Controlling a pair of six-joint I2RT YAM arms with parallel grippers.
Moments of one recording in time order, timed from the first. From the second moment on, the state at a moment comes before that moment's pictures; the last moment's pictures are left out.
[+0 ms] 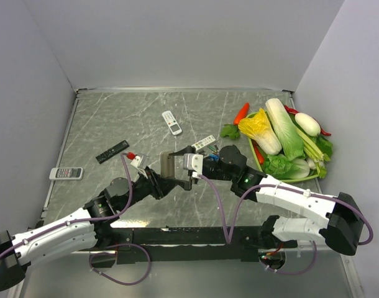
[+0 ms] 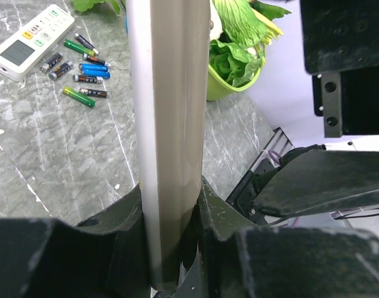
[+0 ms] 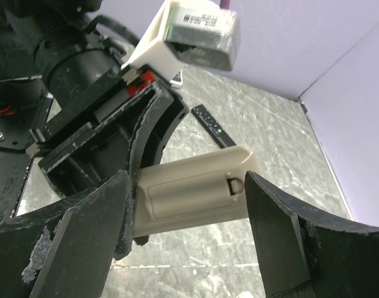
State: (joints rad) left arm -0.95 0.64 0.30 0.28 -0.04 -0.69; right arm 0.95 1.14 0.75 0.36 -0.49 -0.47
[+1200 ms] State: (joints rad) left arm -0.95 0.63 0.30 0.22 -0.05 -0.70; right arm 0.95 1.18 0.79 0.27 -0.48 -0.48
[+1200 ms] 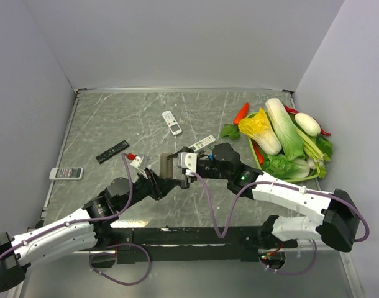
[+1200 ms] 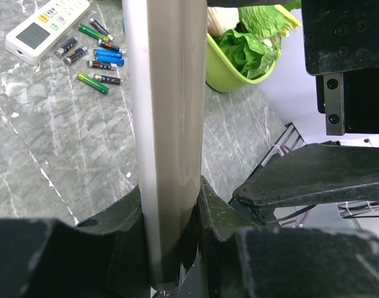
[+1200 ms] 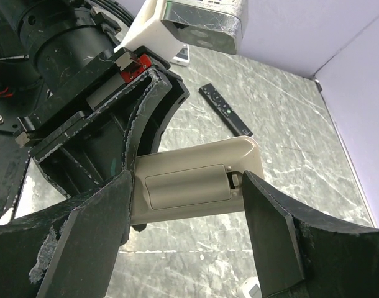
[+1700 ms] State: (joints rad) left arm -0.94 0.62 0.30 0.19 -0.07 -0.70; right arm 0.96 1.23 0.85 0.21 -0.47 -0.50
